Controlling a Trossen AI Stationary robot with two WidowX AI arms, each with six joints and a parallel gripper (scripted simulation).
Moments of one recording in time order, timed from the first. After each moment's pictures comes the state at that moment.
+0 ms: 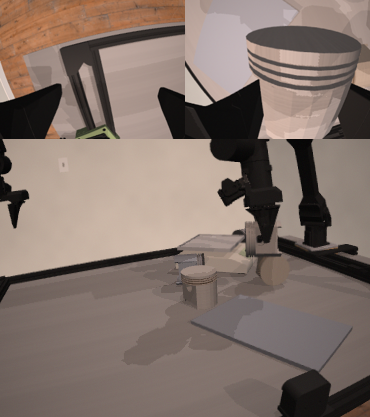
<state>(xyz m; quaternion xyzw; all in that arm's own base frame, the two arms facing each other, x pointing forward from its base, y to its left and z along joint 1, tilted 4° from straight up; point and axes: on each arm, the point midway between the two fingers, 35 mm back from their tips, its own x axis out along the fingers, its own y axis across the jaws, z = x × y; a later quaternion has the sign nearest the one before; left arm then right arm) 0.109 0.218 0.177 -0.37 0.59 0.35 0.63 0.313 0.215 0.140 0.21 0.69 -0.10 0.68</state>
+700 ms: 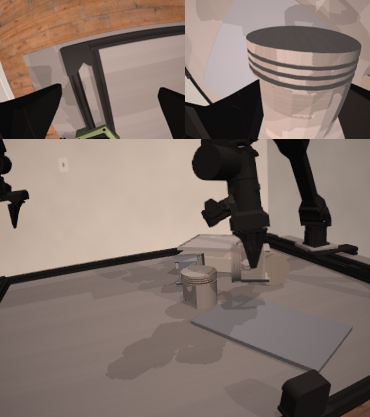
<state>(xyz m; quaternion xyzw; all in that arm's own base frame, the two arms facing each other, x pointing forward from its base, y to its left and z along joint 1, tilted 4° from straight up) 0.109 0.218 0.177 -0.37 0.59 0.35 0.63 0.364 0.253 0.111 0.21 0.69 -0.09 0.69</state>
